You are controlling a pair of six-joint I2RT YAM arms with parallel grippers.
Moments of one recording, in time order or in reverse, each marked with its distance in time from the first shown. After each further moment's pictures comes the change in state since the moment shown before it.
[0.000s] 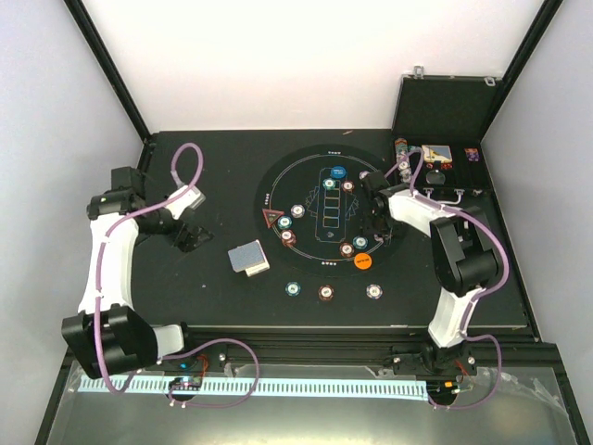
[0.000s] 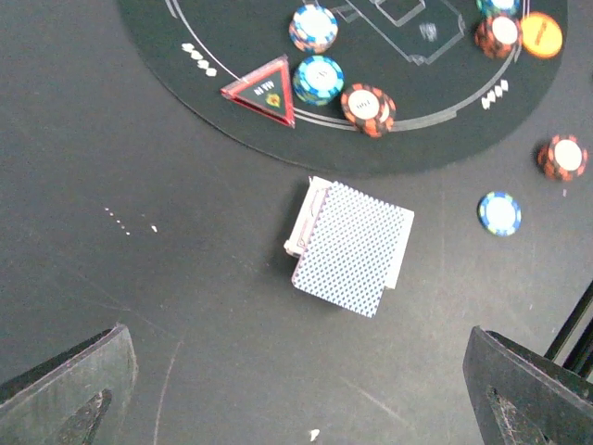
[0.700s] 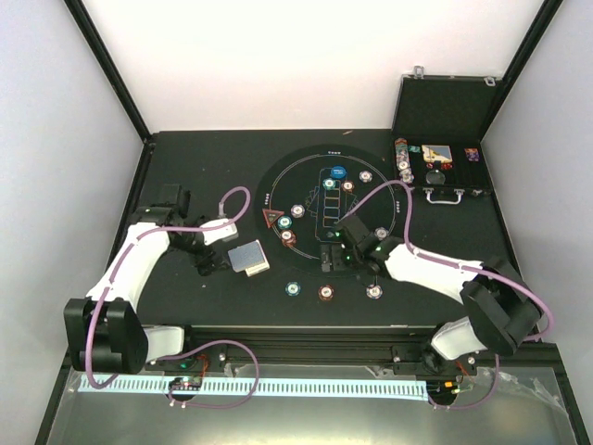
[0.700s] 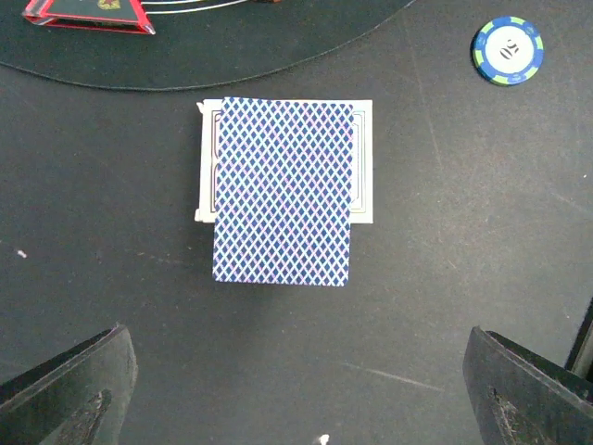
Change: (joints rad) left arm -0.289 0.009 -0.227 0.155 -0.228 0.158; right arm 0.373 -0.402 -0.392 0.368 -0.096 0.164
